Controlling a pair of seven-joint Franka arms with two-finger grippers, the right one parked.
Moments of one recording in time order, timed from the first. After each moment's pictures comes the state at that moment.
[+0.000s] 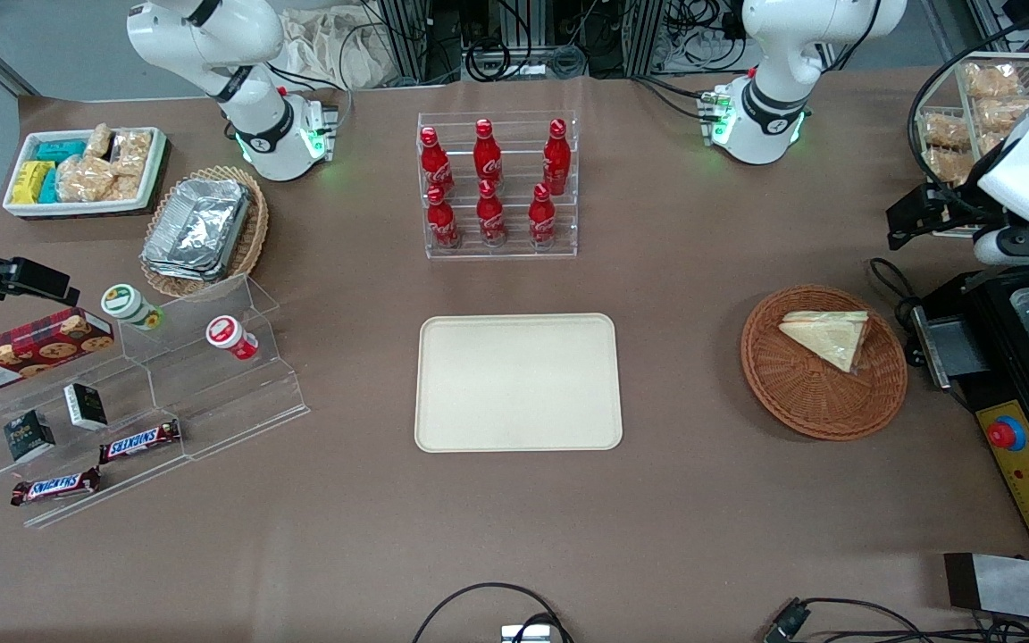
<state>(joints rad) -0.07 -0.03 -0.03 -1.57 0.02 1.49 -0.05</state>
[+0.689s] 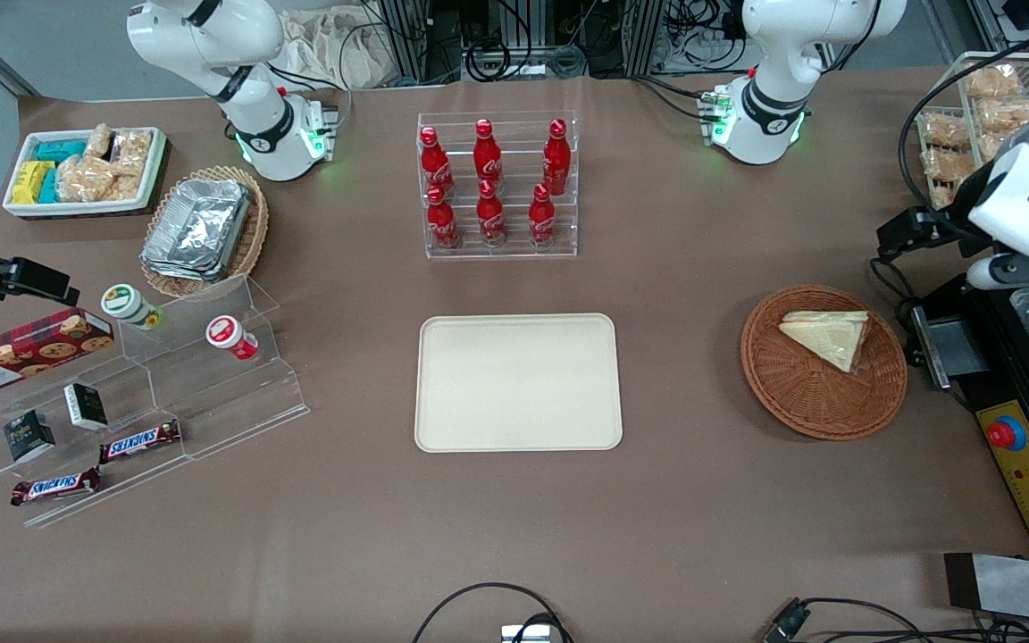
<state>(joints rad) -0.07 0.01 -0.02 -1.58 0.02 1.49 -0.17</state>
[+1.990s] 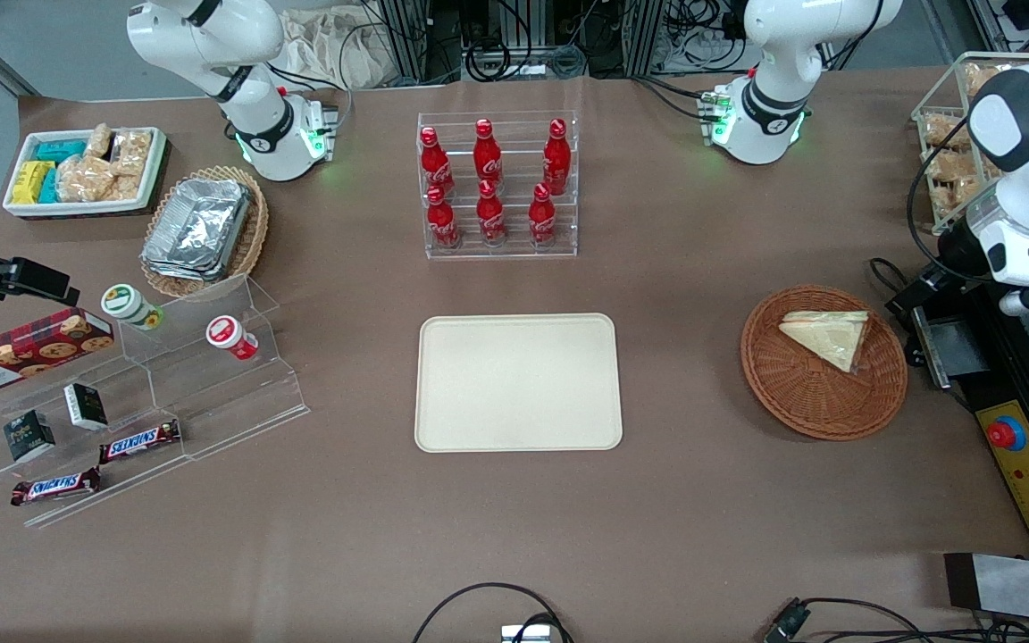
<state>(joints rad) 0.17 -0.16 -0.01 -2.32 -0.08 2.22 -0.47</state>
